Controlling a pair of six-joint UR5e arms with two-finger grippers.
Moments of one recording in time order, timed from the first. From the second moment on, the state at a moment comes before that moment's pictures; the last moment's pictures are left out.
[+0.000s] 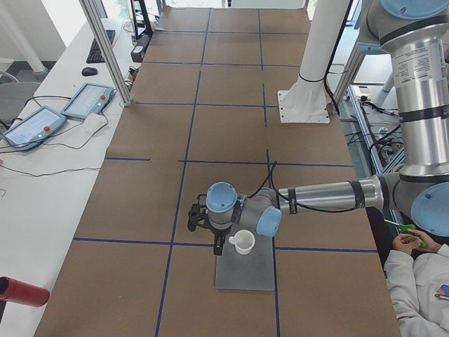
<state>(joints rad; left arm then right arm) -1.43 -1.34 -1.66 -1.92 -2.35 -0.12 1.54 -1.71 1.75 -1.64 2.28 -0.04</state>
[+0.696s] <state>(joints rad) -1.56 -1.33 -1.82 -1.57 -2.34 0.11 1.54 -1.71 1.75 -1.64 2.28 -0.04</state>
